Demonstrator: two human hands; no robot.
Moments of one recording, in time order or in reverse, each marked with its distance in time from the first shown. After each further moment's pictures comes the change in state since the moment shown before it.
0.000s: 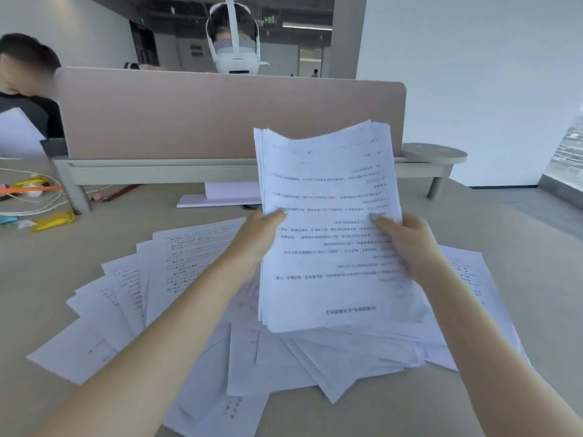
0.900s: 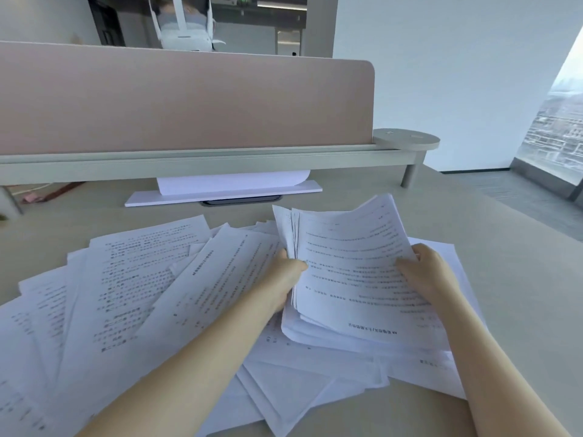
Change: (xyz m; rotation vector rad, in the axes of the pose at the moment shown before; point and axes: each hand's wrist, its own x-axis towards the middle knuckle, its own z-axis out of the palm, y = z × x) left_hand 0.035 -0.060 0.111 0.021 -0.102 -0.340; right_hand 0.039 0.088 -0.084 -0.674 0.154 0.208
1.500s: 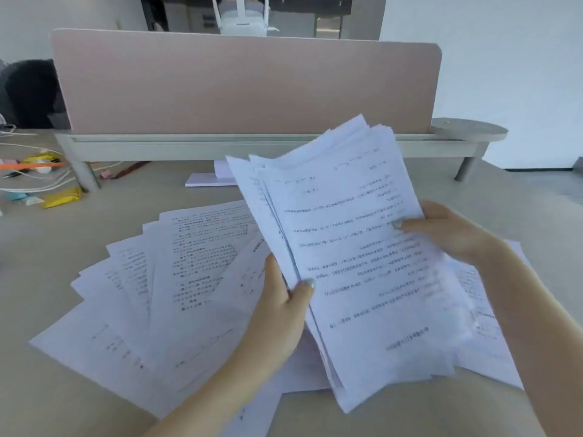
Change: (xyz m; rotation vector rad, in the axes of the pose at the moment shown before) left_hand -0.118 -0.038 -0.077 0.056 0.070 0.434; right_hand -0.016 -0.090 -0.001 0.392 -0.622 -0.306
